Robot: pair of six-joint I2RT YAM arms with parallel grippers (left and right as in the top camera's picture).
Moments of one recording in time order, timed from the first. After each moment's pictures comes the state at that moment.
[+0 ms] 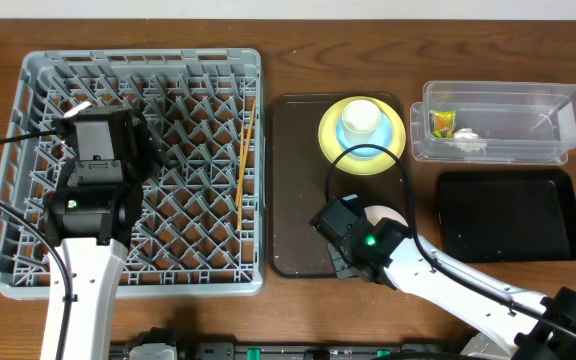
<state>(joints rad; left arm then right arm) 0.02 1.16 1.12 -0.84 -0.35 -0.52 0.86 1.48 0.82 -0.74 0.16 0.54</state>
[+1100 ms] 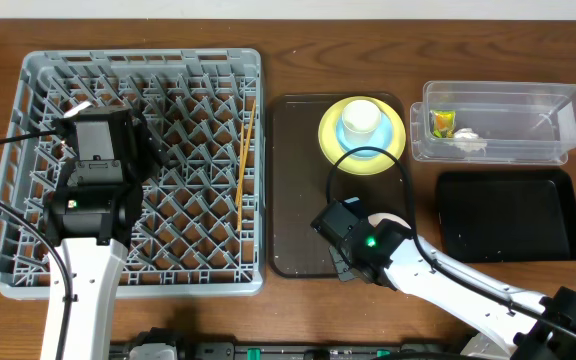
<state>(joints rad) 0.02 1.16 1.12 -0.85 -0.35 -0.52 0.86 1.48 0.81 -0.75 0.16 0.54</state>
